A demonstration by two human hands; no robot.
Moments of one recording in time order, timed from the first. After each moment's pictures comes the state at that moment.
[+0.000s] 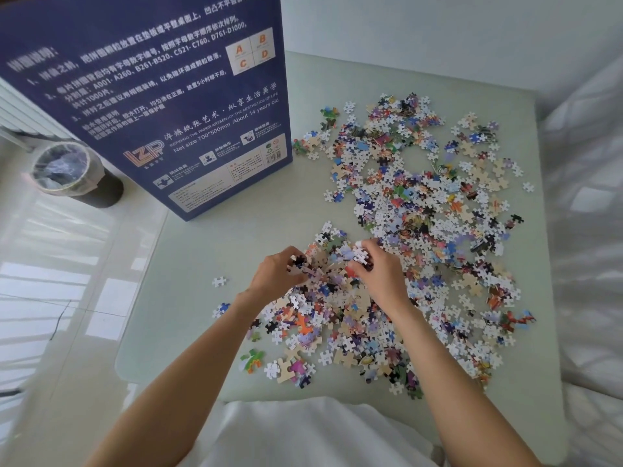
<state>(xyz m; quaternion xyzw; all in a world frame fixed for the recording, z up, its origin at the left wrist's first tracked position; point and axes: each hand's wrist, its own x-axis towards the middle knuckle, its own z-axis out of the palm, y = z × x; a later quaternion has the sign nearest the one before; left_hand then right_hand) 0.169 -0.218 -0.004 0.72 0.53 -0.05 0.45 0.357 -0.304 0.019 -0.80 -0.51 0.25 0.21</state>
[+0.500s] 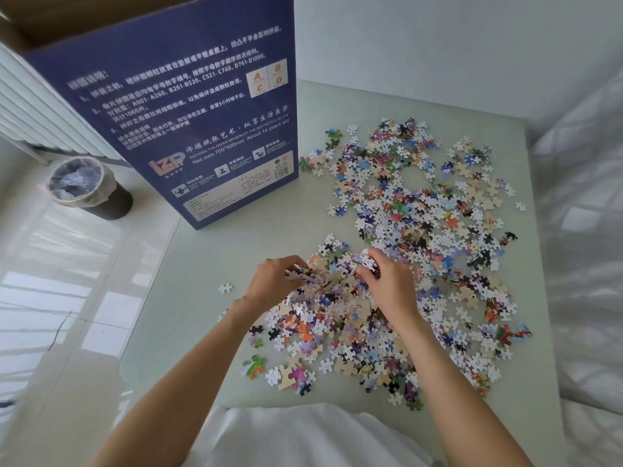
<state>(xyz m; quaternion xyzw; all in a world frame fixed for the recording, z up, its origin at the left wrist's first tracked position) 0.158 -0.223 0.022 0.77 0.50 0.00 0.40 0.358 -0.314 0.039 -0.79 -0.55 0.17 0.22</state>
